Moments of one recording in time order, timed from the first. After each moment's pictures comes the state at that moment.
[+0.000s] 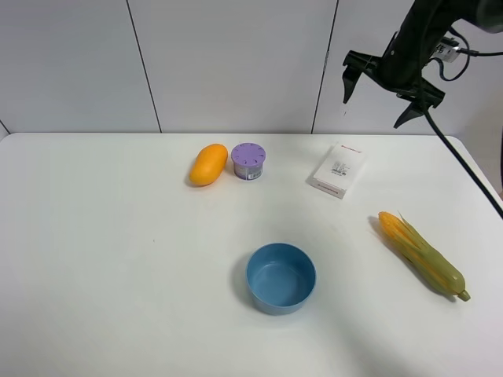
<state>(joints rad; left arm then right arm) 0.04 -0.01 -0.52 -0.03 1.06 0.10 0.14 2.10 -1.99 0.01 1.21 0.64</state>
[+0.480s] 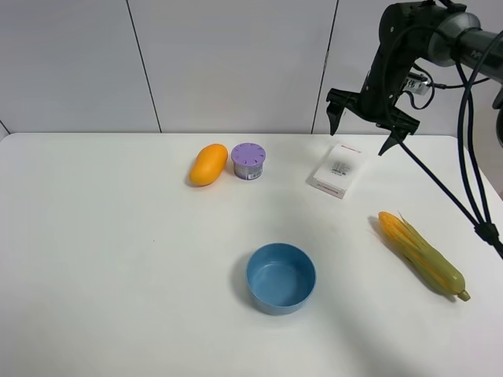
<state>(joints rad) 0.04 -0.01 -0.52 -0.03 1.06 0.10 0.16 2.24 -2.00 -0.01 1.22 0.67</state>
